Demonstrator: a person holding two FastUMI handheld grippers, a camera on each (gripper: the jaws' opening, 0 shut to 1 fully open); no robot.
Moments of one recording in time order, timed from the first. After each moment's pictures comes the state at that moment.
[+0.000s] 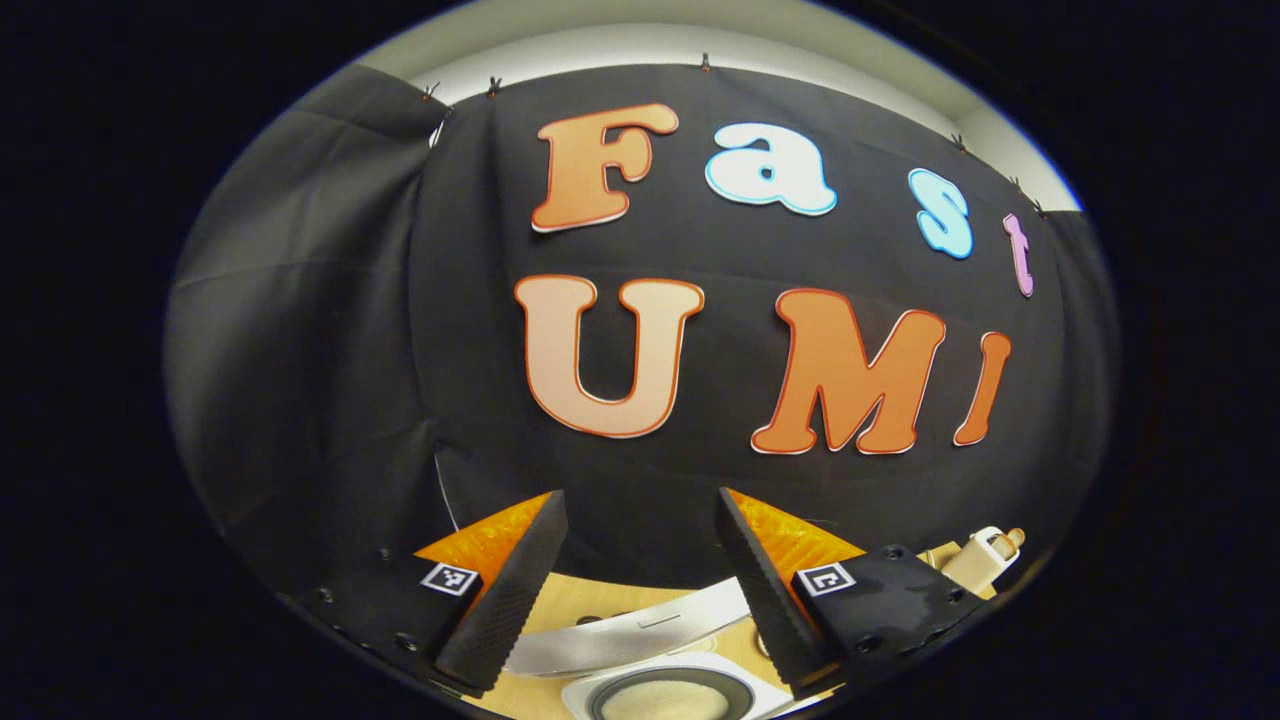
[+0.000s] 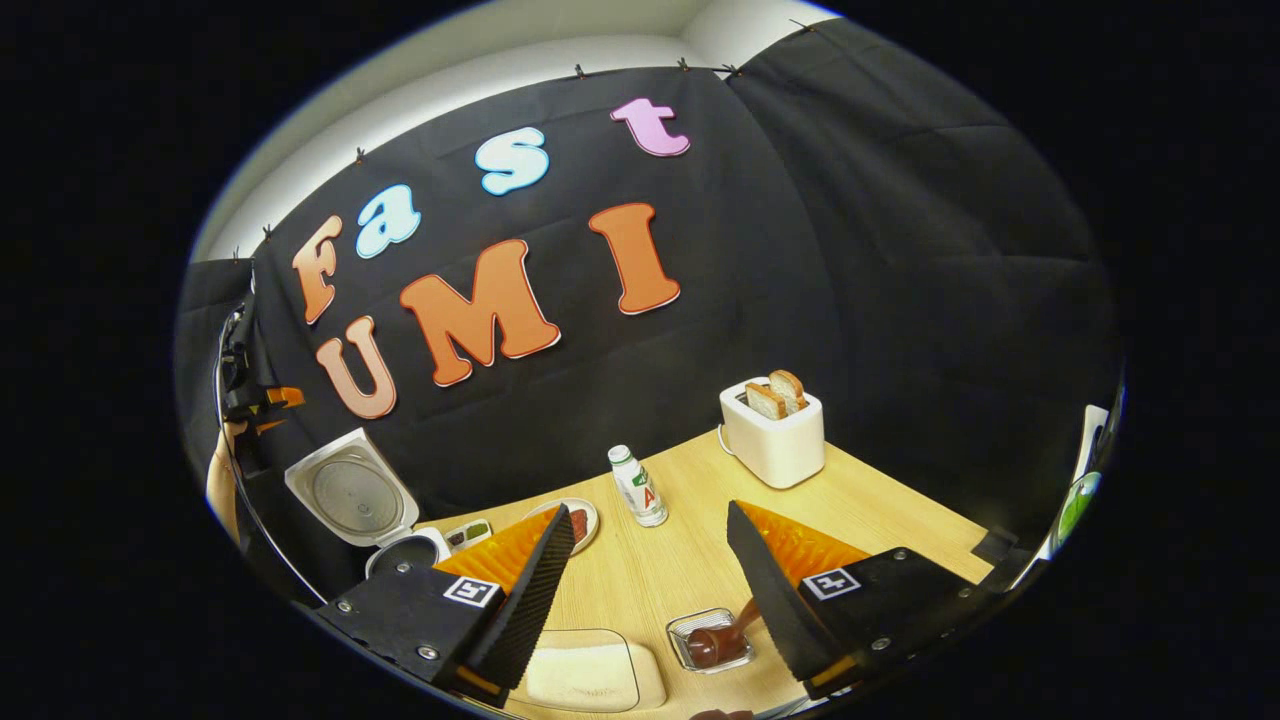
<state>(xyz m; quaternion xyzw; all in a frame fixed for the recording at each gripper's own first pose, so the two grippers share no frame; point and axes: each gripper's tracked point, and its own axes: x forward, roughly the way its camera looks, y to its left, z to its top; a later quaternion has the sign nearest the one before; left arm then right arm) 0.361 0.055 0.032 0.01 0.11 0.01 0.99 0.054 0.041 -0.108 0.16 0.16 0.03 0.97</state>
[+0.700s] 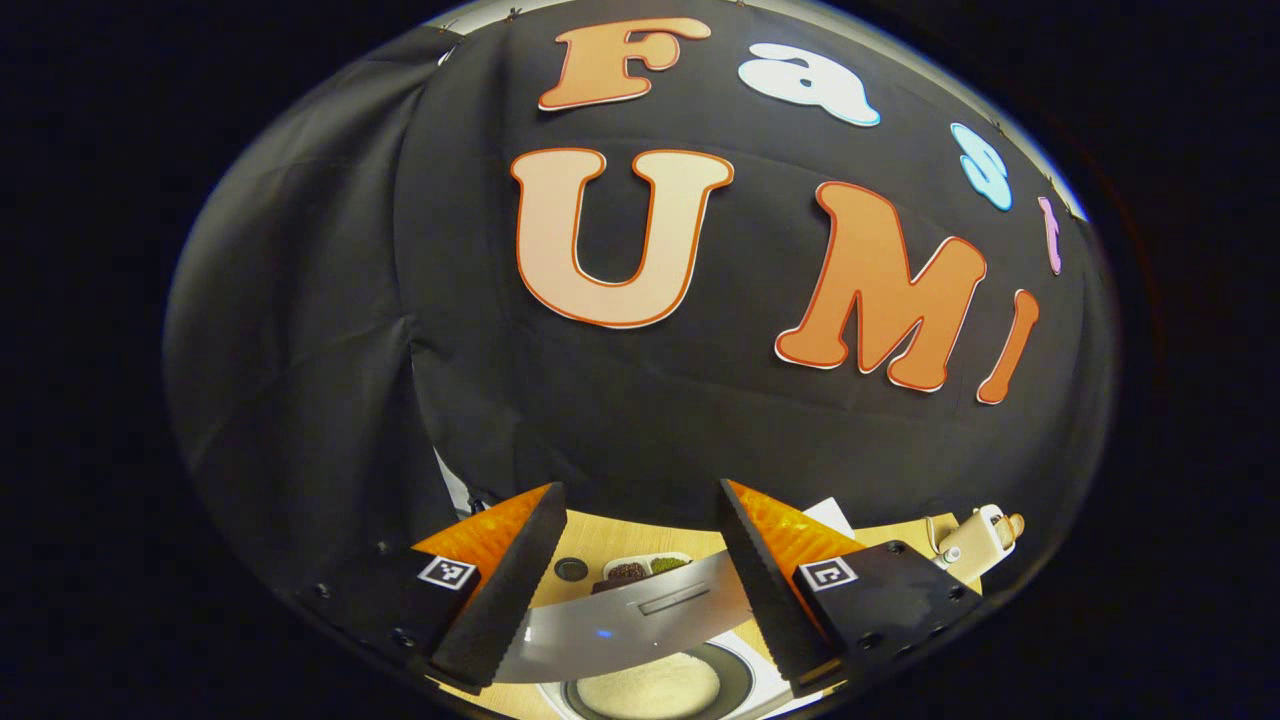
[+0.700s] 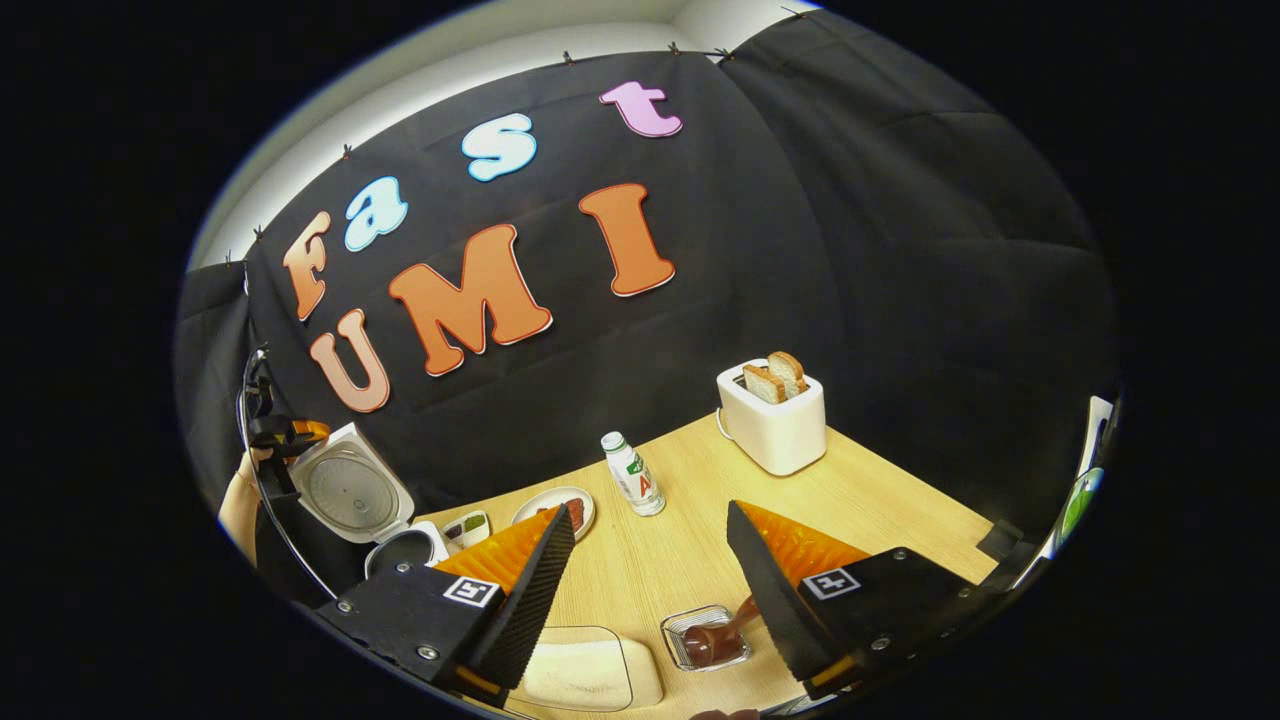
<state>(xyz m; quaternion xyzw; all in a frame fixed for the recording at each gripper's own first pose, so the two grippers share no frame) 0.377 0.059 -0.054 -0.01 0.20 0.02 0.98 0.065 0.039 -0.123 0.17 0.19 0.04 0.97</state>
